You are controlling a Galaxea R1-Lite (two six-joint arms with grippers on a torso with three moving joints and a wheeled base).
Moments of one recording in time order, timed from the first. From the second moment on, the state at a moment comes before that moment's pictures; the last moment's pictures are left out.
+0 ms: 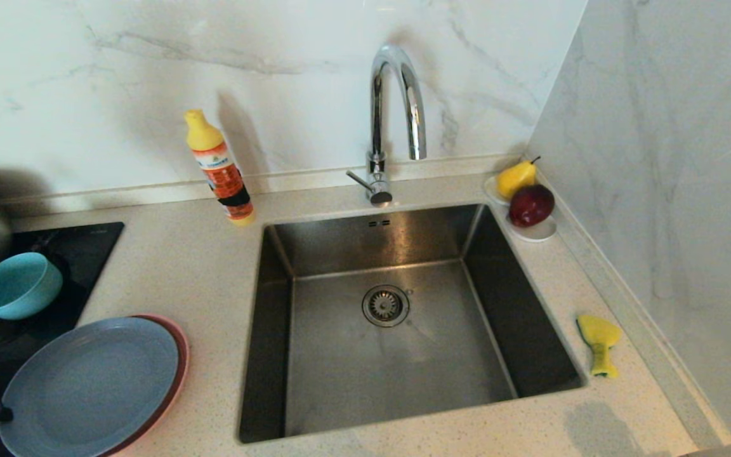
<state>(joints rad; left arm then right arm) 0.74 1.55 -0.80 0.34 -0.30 0.00 0.01 0.00 0.00 0.00 0.01 -0.04</state>
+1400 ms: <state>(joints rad) 0.74 1.58 -0.77 0.28 -0.40 0.00 0.01 0.00 0.00 0.00 0.01 -0.04</state>
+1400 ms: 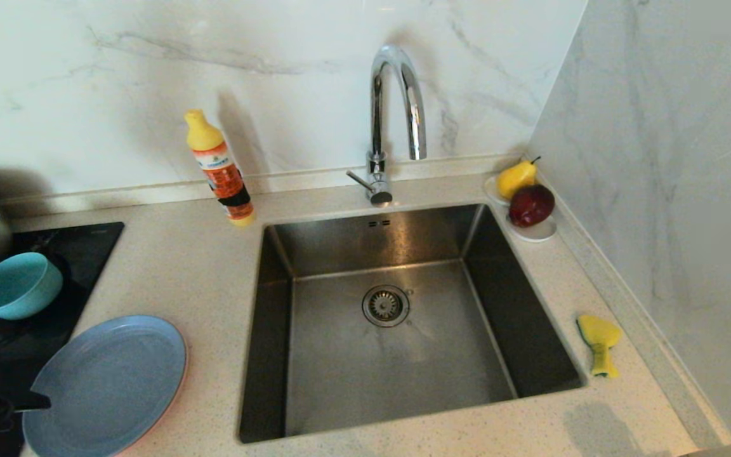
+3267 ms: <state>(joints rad) 0.80 1.76 -1.16 0.44 -0.13 -0.19 0.01 0.00 0.00 0.00 0.01 -0.04</state>
